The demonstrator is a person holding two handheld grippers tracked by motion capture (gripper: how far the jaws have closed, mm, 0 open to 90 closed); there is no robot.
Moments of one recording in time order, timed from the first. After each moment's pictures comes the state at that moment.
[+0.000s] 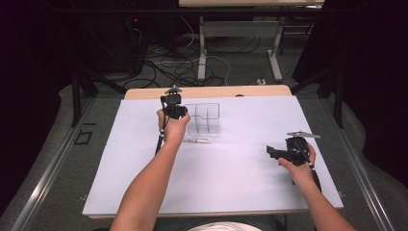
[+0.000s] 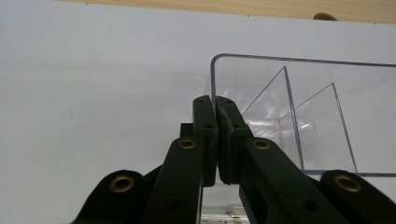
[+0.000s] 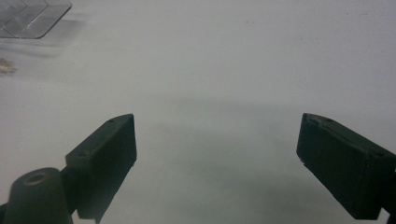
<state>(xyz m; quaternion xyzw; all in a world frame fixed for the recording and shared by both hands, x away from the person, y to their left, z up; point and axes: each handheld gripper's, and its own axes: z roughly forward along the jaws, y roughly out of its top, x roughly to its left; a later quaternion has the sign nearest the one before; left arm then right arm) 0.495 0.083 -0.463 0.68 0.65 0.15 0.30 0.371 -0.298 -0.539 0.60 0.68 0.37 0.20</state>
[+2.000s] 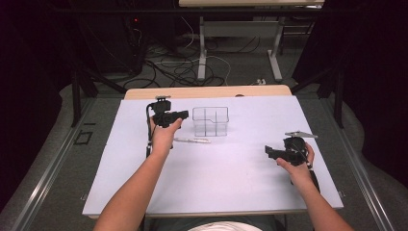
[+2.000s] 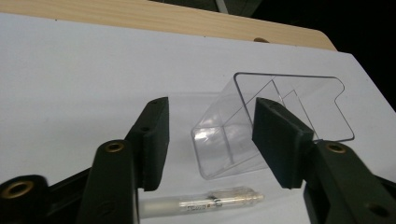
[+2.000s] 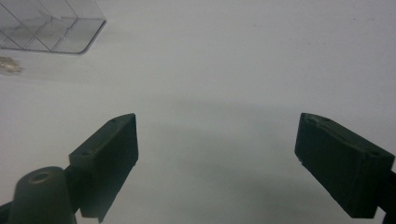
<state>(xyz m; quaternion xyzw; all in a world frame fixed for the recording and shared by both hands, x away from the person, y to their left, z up) 0.461 0.128 -0.465 0.67 0.60 0.12 0.42 0.370 -0.292 -0.537 0.59 0.68 0.37 0.21</state>
